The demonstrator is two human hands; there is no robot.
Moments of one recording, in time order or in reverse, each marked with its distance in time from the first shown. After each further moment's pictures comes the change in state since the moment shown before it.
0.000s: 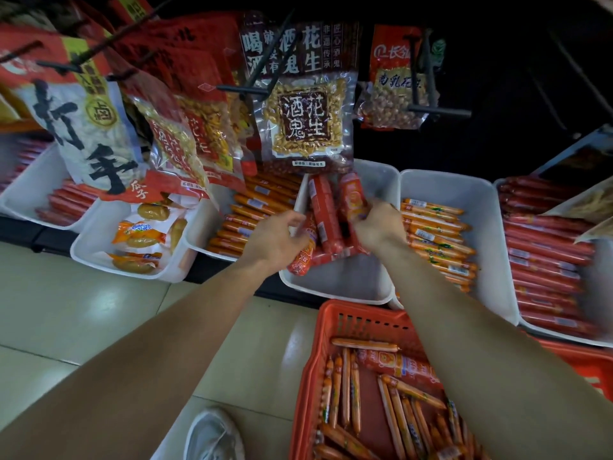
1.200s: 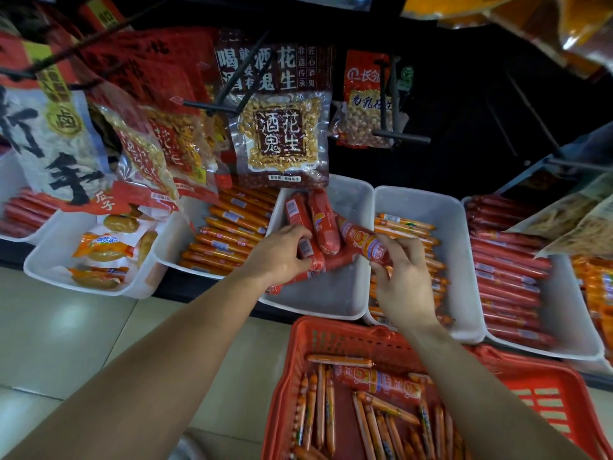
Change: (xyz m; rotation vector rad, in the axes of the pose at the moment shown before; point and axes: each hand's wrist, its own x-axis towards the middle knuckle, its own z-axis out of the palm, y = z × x) left_hand 0.028 0.015 0.037 0.307 -0.111 0.211; right_hand -0.076 0.069 -0.041 0.010 0.310 -0.351
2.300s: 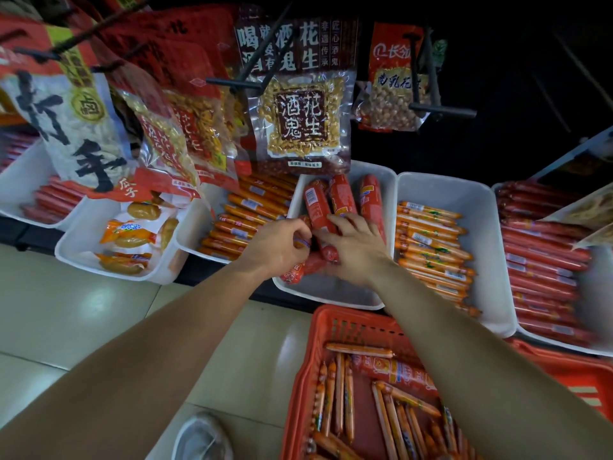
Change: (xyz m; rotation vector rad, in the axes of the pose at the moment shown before) left_hand -0.021 -0.025 -0.013 -0.123 0.064 -0.070; right_hand 0.050 -0.036 0.074 -0.483 -0.656 -0.344
